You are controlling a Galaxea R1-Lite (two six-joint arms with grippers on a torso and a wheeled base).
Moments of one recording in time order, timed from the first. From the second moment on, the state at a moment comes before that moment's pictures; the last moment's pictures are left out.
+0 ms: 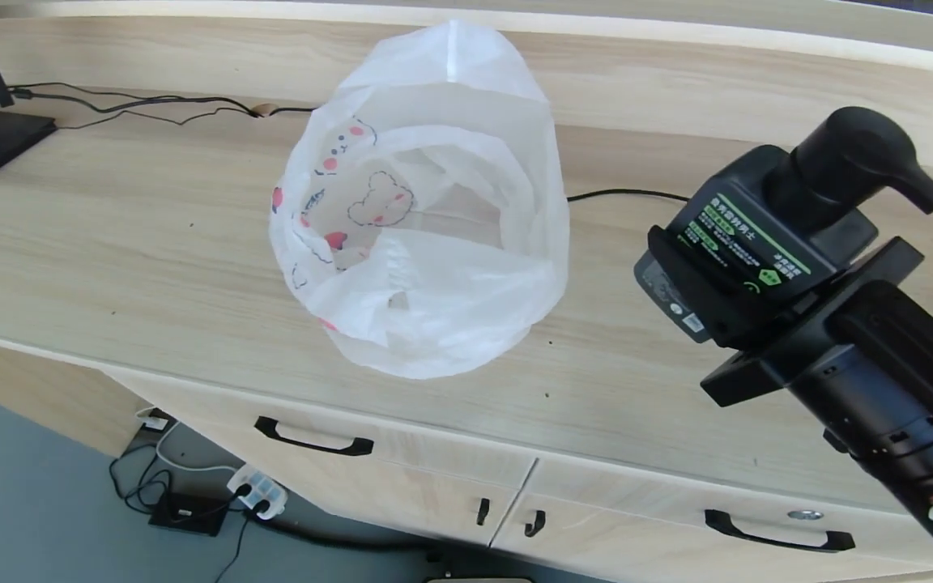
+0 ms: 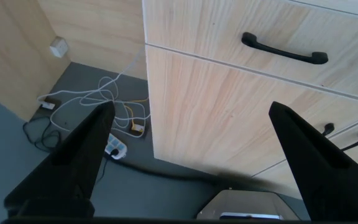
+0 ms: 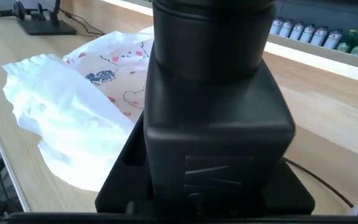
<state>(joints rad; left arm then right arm) 0.00 0.00 0.00 0.00 0.00 -0.02 0.78 1.51 -0.43 -1.57 -0.11 -0.45</state>
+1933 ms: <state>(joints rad) 0.00 0.00 0.00 0.00 0.00 -0.02 0.76 1.97 -1.24 -1.18 -0.22 0.34</state>
